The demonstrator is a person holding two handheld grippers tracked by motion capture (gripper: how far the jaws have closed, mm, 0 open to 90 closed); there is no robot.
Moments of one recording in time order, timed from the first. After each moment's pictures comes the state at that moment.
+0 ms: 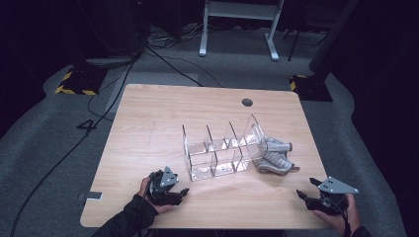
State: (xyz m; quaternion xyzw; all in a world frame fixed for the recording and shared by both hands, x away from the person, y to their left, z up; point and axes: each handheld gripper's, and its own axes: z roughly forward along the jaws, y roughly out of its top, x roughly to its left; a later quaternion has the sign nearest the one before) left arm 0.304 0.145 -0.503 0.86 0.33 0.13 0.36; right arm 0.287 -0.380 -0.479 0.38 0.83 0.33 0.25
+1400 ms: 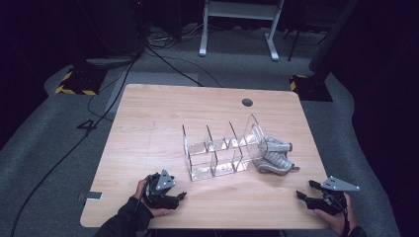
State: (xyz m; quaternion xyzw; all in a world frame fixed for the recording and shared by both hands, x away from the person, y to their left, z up) left arm 0.300 0.151 -0.504 0.87 0.33 0.13 0.36; right arm 0.299 -0.398 -0.504 0.43 0.80 0.36 0.20
